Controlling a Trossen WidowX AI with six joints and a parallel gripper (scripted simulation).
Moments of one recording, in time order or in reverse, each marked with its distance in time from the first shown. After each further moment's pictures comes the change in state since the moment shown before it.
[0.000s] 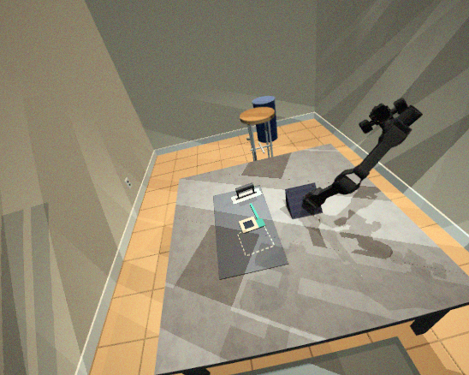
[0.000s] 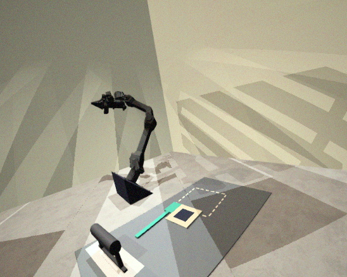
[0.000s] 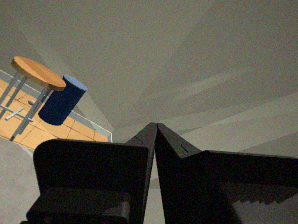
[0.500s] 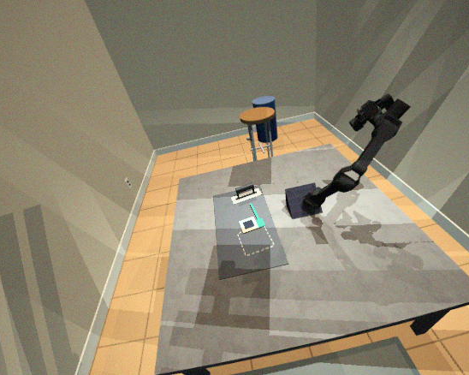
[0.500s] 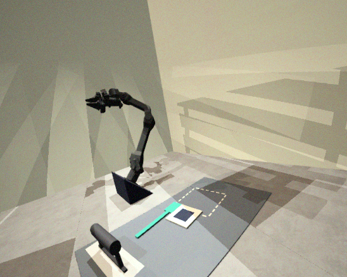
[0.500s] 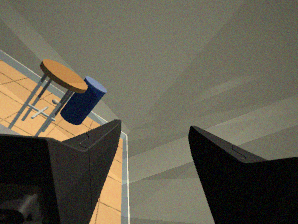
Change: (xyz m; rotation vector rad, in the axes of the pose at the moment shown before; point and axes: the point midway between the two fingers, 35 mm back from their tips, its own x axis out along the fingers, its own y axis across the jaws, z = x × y) arm 0.032 0.034 0.021 -0.016 -0.001 0.115
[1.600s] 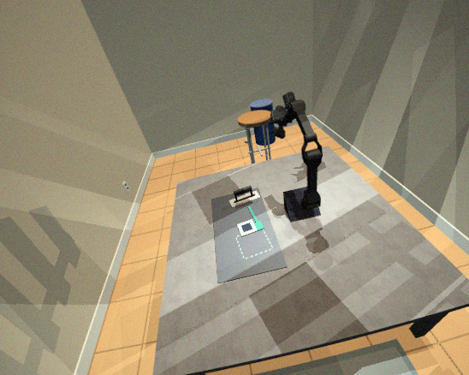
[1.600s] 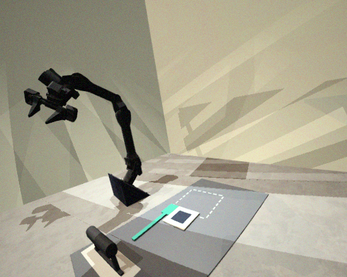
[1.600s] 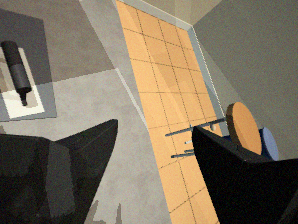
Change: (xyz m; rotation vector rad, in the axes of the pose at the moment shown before) arm 0.194 0.365 0.148 -0.320 0.024 1.020
